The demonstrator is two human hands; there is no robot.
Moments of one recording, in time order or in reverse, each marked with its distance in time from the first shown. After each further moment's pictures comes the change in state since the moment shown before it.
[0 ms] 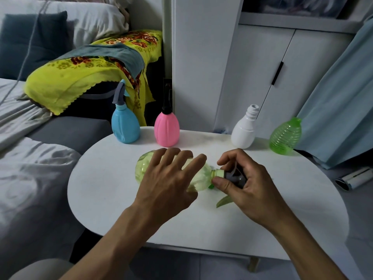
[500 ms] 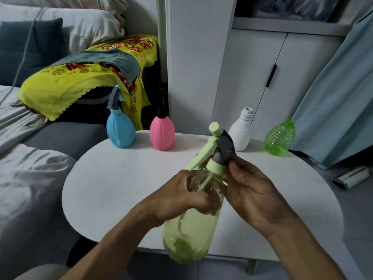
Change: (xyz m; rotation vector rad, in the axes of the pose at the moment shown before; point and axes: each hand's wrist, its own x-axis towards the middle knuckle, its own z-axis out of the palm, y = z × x) left_hand 0.020 0.016 -0.011 -1.450 -0.617 -0.363; right_hand 0.002 0.000 0.000 1.219 -0.166 0.282
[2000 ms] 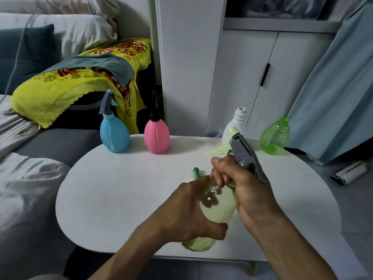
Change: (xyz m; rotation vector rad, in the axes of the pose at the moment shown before) left_hand 0.006 -0.013 0.030 0.442 0.162 0.108; right_hand 0.008 -0.005 0.024 -0.505 0.409 -0.304
